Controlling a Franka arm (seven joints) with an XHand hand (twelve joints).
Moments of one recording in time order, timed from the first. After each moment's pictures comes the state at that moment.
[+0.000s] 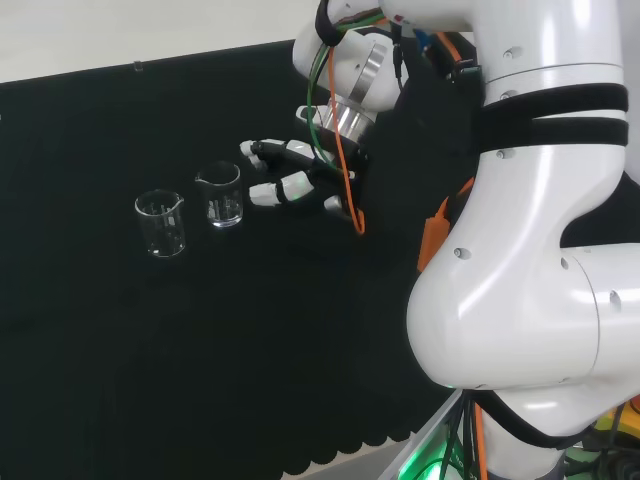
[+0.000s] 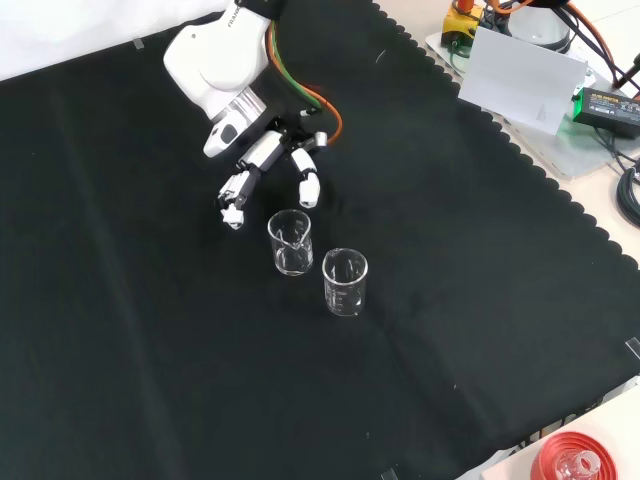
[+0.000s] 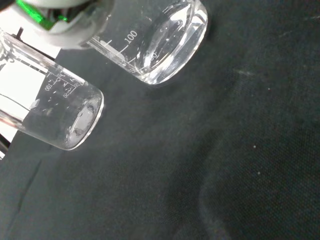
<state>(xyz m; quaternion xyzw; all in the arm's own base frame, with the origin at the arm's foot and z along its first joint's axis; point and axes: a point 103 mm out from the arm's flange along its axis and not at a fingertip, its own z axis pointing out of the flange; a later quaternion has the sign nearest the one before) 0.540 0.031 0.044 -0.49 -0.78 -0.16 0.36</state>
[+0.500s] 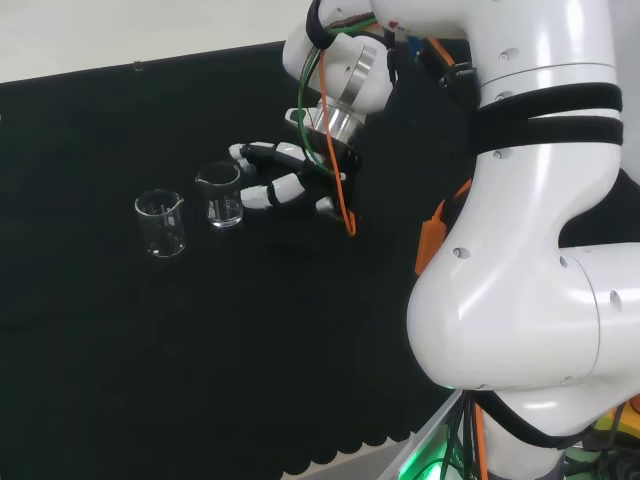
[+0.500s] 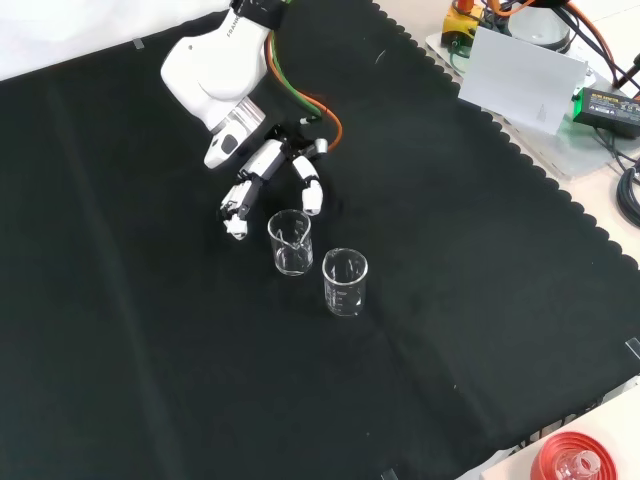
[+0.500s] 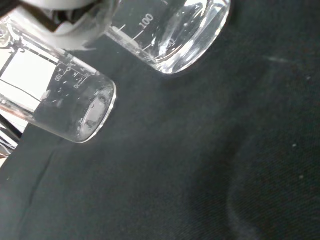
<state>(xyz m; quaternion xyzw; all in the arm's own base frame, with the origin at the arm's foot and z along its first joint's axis) 0.543 0.047 0.040 -0.47 -0.78 -0.16 0.37</state>
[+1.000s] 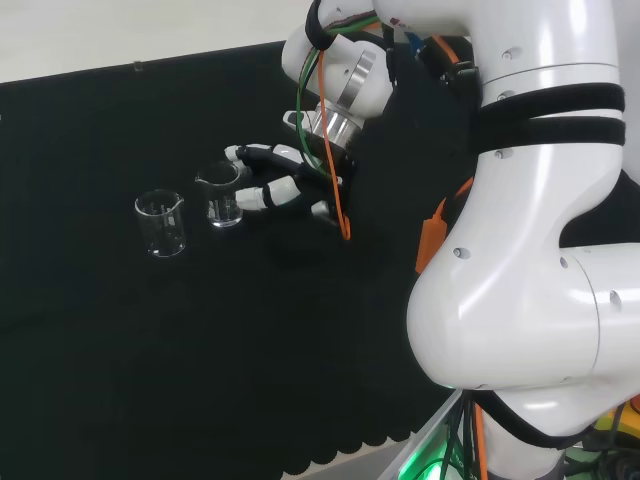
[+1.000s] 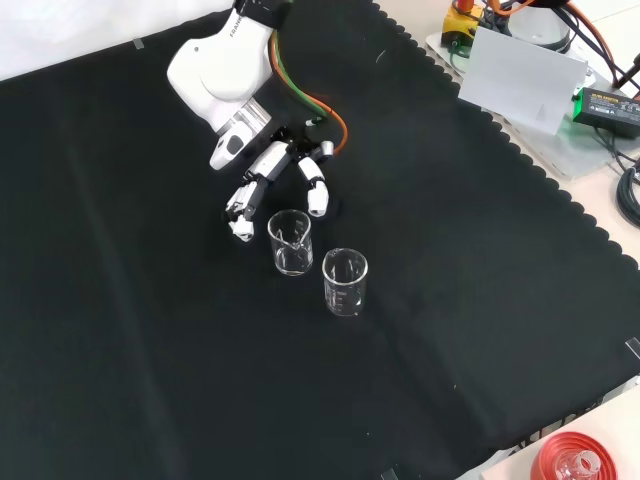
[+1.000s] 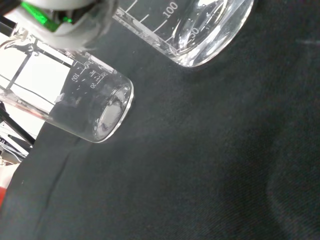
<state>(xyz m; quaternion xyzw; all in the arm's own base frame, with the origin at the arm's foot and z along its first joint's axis) 0.536 0.057 0.042 -0.47 -0.78 -0.18 0.38</state>
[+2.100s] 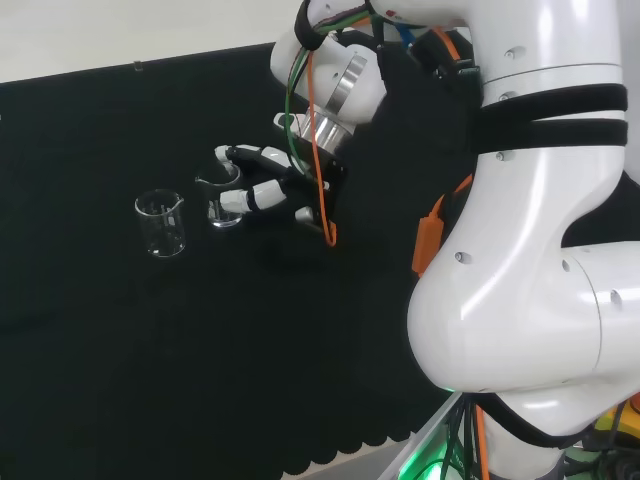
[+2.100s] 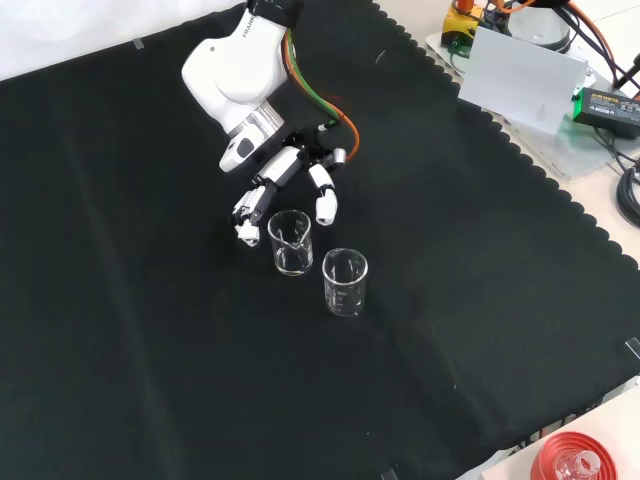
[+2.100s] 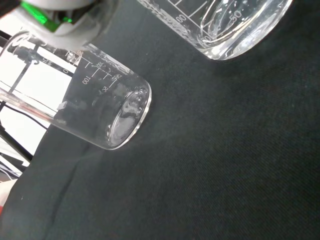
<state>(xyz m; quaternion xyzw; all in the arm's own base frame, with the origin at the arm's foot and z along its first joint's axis) 0.531 0.084 0.045 -0.49 -0.77 -0.20 0.36</state>
